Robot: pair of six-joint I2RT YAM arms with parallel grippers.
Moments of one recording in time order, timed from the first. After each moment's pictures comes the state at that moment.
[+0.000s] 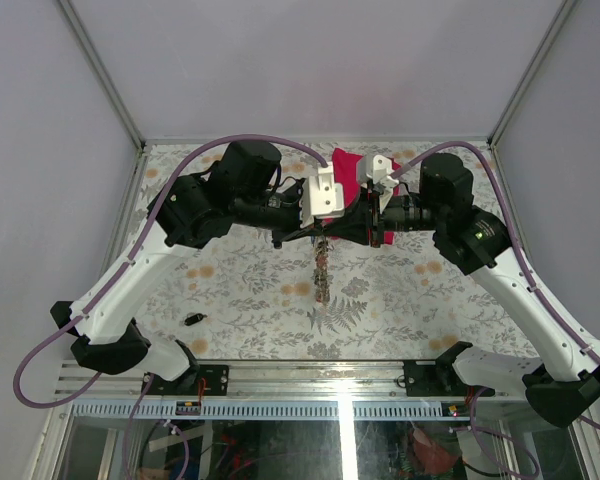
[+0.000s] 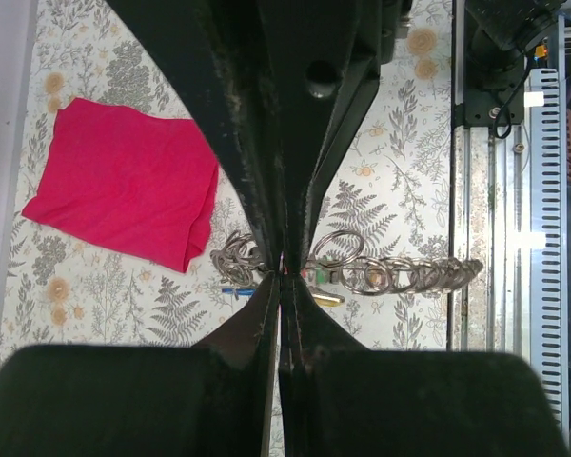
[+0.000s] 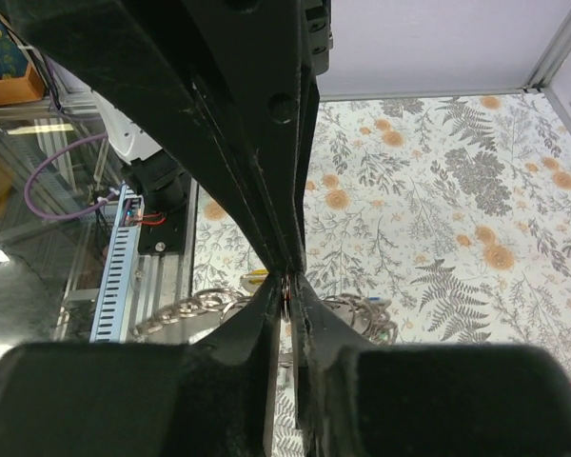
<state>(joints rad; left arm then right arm) -0.85 1.46 1.97 -1.12 0.46 0.53 0.61 1.14 1.34 -0.44 -0.88 -0.19</state>
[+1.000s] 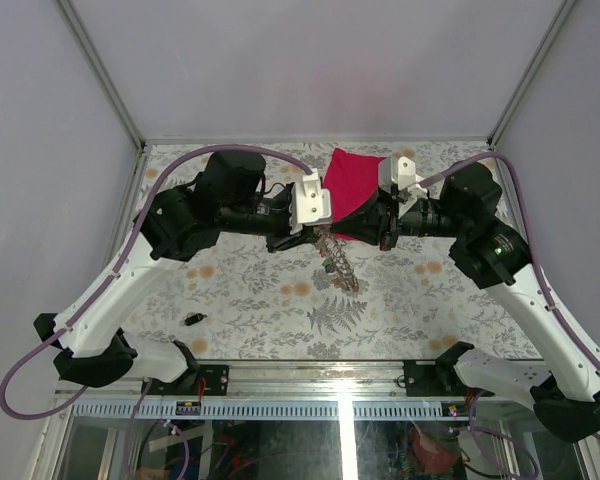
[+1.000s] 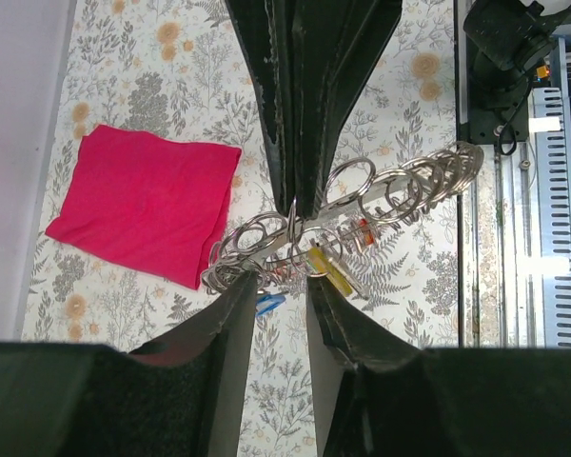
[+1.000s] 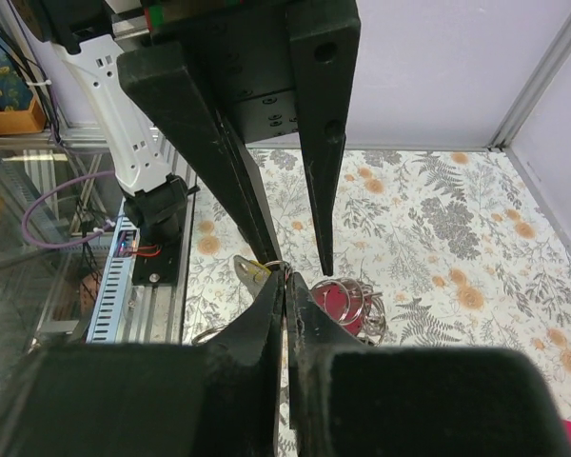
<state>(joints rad) -0.85 1.36 1.84 -1.01 0.47 0.53 0.61 1.05 1.32 -0.35 -0.89 -0.14</state>
